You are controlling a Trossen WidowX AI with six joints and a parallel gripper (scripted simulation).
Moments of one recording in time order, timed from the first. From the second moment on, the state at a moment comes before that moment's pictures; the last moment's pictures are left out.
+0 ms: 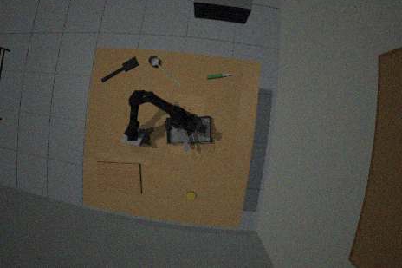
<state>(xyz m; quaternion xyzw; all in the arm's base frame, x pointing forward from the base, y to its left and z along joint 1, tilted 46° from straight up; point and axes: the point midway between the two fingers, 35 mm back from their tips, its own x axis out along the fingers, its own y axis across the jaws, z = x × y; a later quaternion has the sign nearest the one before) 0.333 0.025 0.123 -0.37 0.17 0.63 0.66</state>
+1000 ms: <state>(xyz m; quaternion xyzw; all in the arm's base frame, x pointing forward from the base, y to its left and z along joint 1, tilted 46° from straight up) 0.346 -0.046 0.079 0.01 0.49 0.43 0.76</state>
